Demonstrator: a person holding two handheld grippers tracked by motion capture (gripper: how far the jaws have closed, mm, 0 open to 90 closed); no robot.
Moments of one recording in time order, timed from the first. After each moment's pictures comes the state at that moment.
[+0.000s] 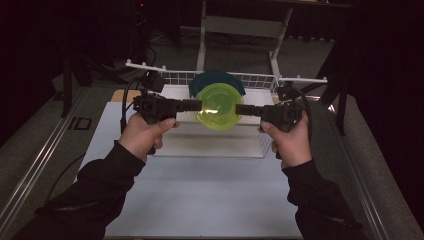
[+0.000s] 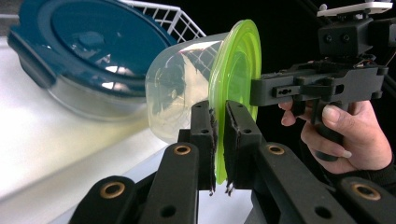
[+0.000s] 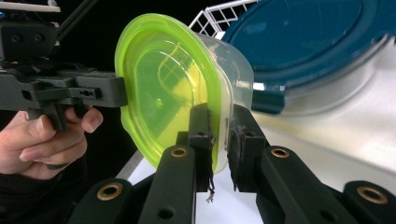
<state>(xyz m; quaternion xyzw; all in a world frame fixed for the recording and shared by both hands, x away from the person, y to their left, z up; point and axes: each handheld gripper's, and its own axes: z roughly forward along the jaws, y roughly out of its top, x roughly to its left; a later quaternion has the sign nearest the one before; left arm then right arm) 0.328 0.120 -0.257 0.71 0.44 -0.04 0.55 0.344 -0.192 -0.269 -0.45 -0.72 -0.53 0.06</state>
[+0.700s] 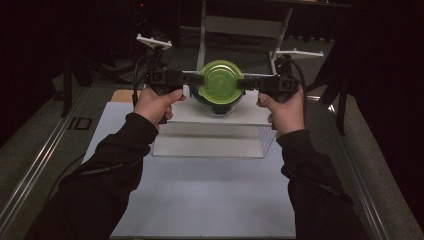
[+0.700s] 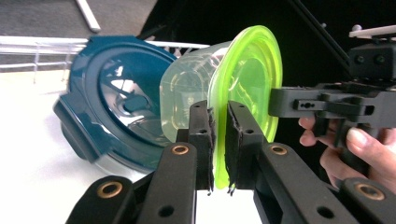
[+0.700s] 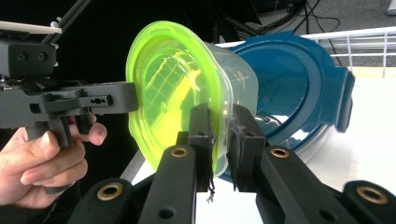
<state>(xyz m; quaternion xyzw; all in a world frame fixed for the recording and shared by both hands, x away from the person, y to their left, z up) 0.395 0.115 -0.254 0.68 0.49 -0.04 0.54 0.401 -0.186 -0.246 -0.49 -0.70 -0.51 0.04</state>
